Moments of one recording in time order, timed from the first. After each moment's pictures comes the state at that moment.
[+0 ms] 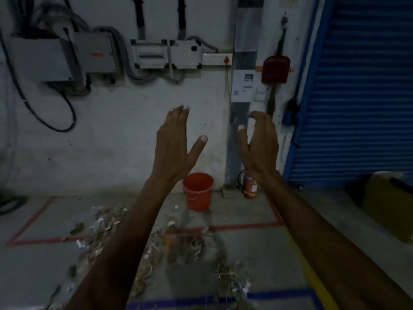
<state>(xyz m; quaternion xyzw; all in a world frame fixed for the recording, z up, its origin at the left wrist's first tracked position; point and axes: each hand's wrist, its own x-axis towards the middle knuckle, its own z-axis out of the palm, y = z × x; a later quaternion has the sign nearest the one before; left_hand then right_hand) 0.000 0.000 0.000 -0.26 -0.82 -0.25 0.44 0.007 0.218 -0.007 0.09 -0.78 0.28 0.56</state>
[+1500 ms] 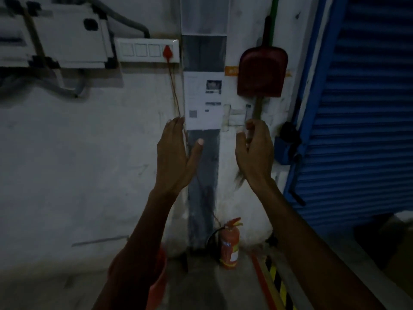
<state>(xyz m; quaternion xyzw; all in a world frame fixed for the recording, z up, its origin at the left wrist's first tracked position) -0.768 0.437 -0.024 -0.29 -0.75 -0.39 0.44 -0.747 0.627 -0.026 0.01 -0.76 0.36 0.54</state>
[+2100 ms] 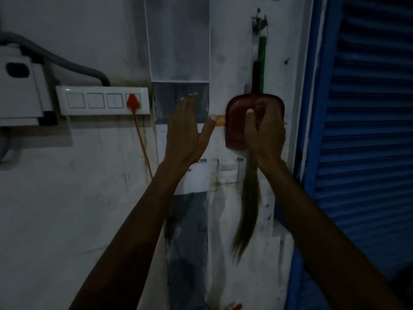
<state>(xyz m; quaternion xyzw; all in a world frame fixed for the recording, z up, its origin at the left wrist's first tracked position) -1.057 0.585 0.126 -0.36 -0.70 -0.38 0.47 -1.002 0.763 0.125 0.00 -0.70 0.33 0.63</state>
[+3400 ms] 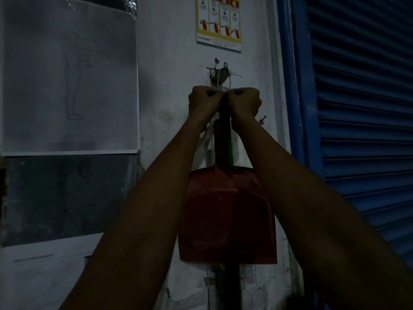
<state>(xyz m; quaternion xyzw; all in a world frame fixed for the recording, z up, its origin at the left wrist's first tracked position) -1.317 0.889 0.393 -0.41 -0.59 -0.62 0.31 -1.273 0.976 0.389 -0.05 -0.58 0.46 0.66</state>
